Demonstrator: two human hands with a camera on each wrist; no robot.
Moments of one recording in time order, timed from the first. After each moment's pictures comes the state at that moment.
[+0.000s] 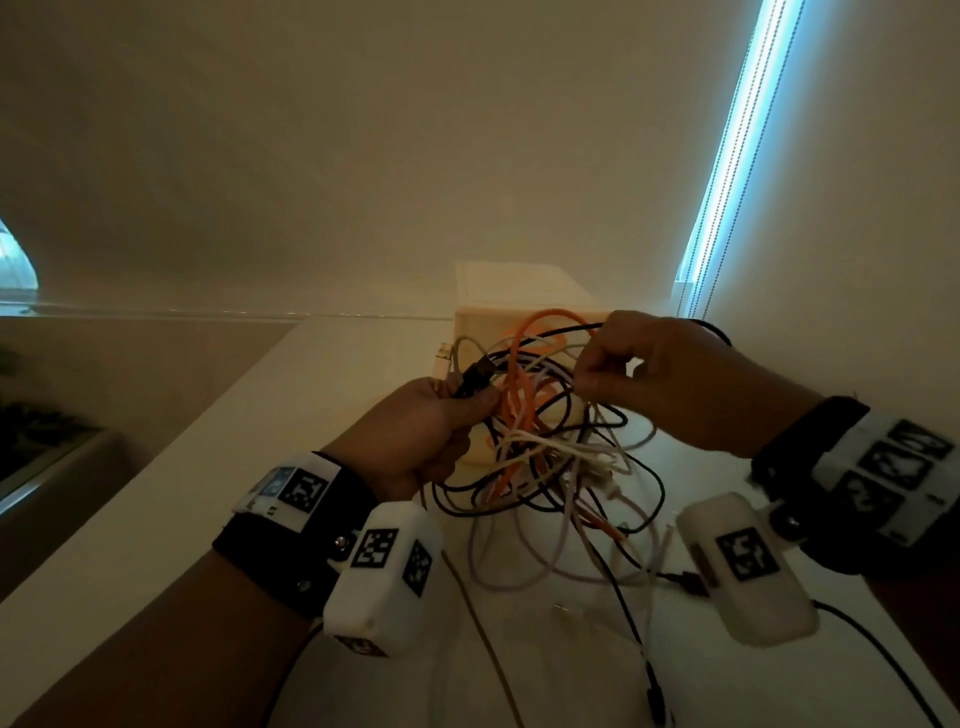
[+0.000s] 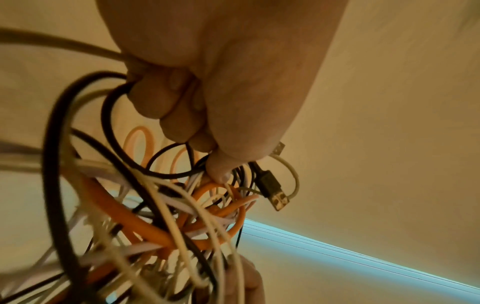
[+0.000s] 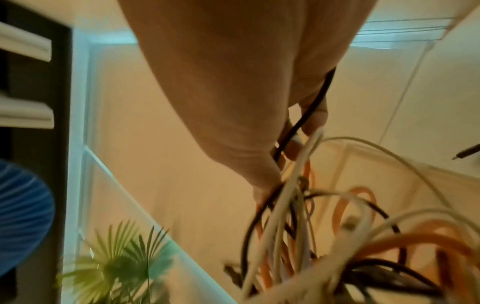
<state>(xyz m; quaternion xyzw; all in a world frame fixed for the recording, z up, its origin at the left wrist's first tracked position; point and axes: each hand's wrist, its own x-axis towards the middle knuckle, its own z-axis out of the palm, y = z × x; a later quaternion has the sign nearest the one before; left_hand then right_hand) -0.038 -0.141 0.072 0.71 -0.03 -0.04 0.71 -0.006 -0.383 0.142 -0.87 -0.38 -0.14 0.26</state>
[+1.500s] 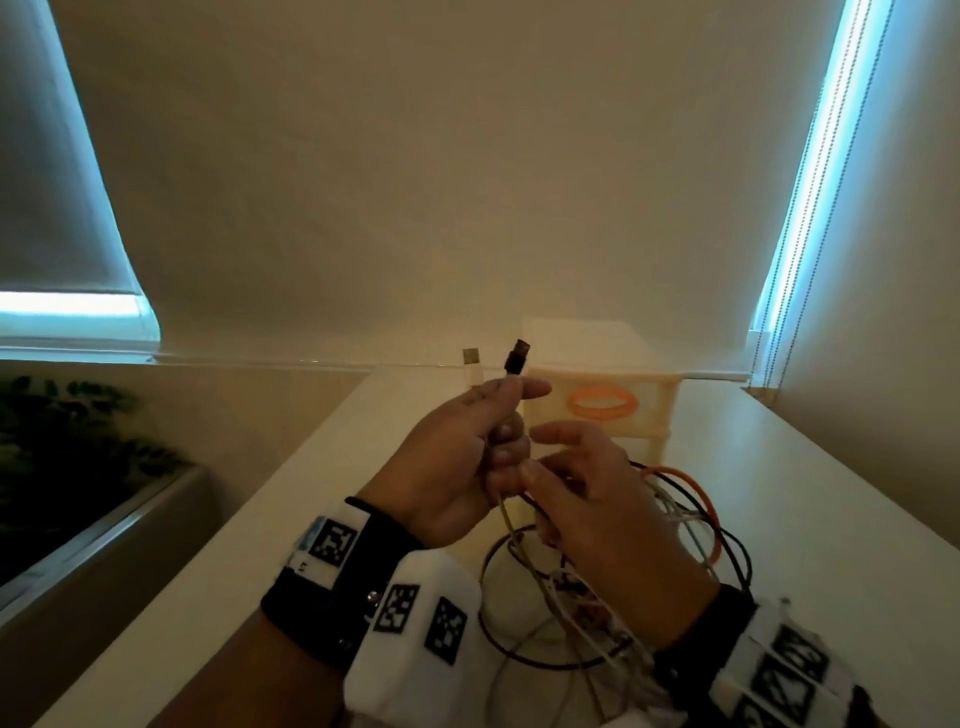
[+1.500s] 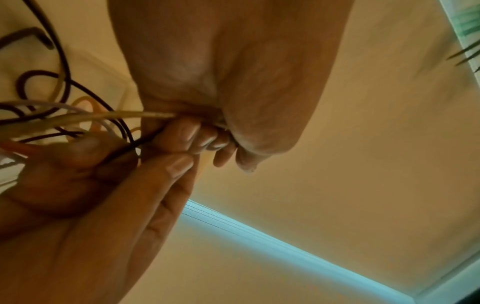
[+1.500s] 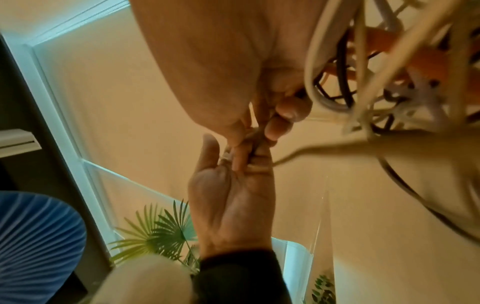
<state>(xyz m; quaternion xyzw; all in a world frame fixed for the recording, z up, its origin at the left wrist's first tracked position) -0.064 -0.136 0.112 0.53 -0.05 0.04 0.84 -0.050 -0.281 0.078 -0.73 -0.27 -0.02 0.63</state>
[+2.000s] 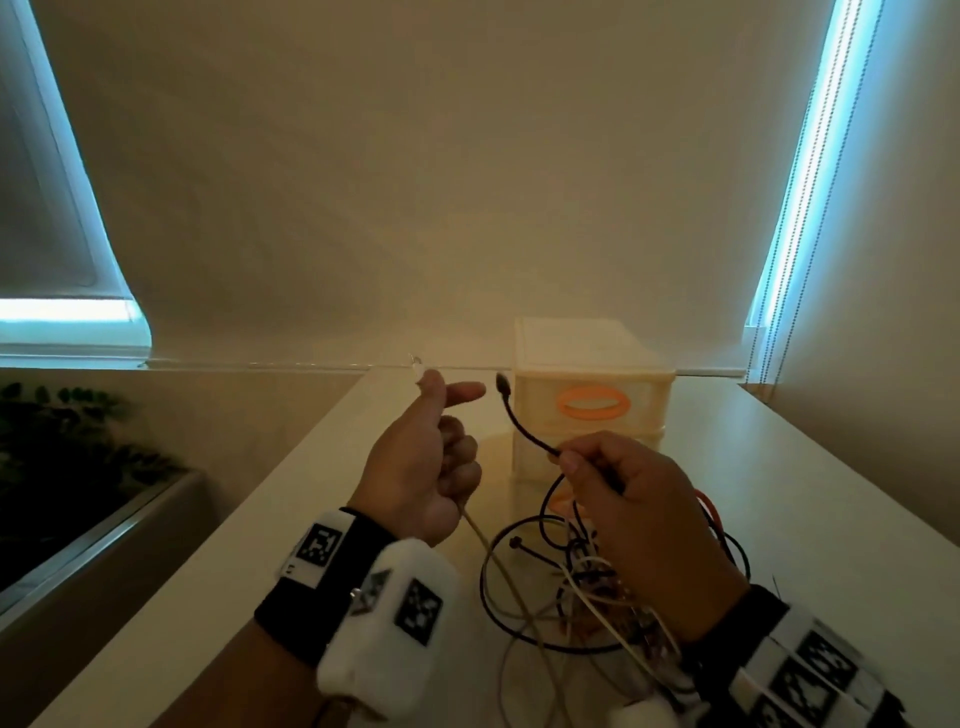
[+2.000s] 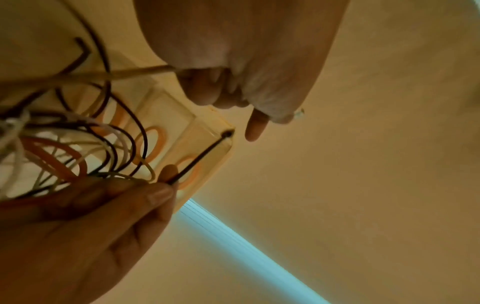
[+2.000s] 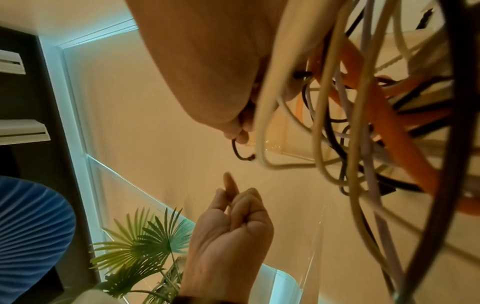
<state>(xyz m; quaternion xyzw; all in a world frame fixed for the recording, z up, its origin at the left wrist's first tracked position) -0.044 -0.122 0.096 0.45 0.07 0.15 0.87 -0.021 -0.309 0.066 -0.77 -0.28 -0.18 0.55</state>
